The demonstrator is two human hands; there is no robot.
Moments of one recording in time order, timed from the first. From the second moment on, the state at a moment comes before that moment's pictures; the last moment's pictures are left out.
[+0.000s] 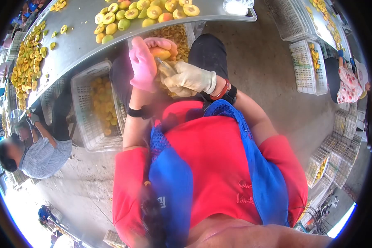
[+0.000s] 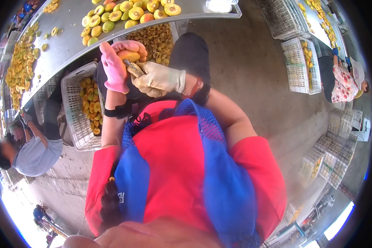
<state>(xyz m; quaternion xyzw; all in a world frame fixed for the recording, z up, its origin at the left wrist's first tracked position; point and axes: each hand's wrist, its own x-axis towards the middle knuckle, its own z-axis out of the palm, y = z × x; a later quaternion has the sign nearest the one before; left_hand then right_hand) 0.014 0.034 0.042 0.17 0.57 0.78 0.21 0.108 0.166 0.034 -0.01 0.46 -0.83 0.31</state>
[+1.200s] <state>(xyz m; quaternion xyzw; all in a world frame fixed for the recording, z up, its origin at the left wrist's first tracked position) -0.207 0.126 -0.086 0.25 0.96 0.13 0.02 0.076 0.175 -0.070 0.13 0.80 -0.59 0.02</state>
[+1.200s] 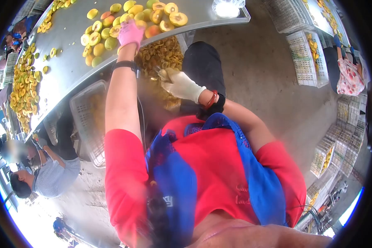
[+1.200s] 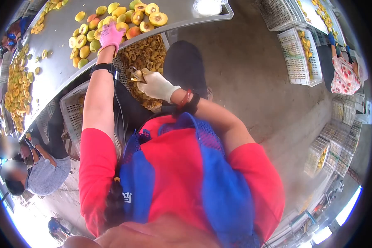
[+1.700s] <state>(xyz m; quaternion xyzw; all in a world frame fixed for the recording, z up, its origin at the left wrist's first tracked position) -0.099 0.052 -0.016 0.12 0.56 0.76 0.29 0.072 0.174 -0.008 0.05 0.79 -0.60 -0.14</state>
